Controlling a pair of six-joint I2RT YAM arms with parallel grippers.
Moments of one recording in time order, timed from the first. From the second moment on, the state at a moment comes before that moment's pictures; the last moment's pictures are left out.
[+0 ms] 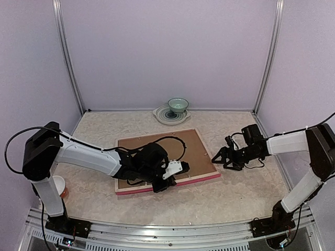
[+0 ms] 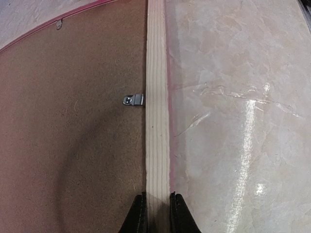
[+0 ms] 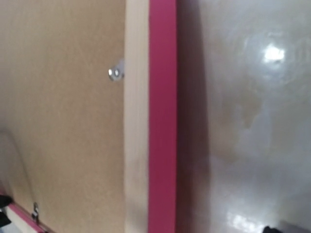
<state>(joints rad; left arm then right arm) -1.06 1.83 1.03 -0.03 0.08 0.32 0.29 1.55 0.72 -0.15 -0.60 0.41</state>
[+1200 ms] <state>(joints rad) -1.09 1.77 0.99 -0.02 0.06 0.31 0.27 1.69 0.41 0.71 -1.01 0.93</state>
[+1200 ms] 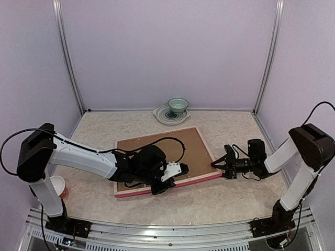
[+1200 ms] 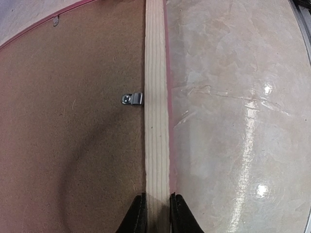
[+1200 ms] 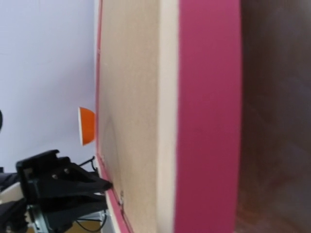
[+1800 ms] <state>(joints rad) -1.11 1.72 0.96 0.07 -0.01 0.32 0.27 1.69 0.39 0.81 -1.06 1.01</state>
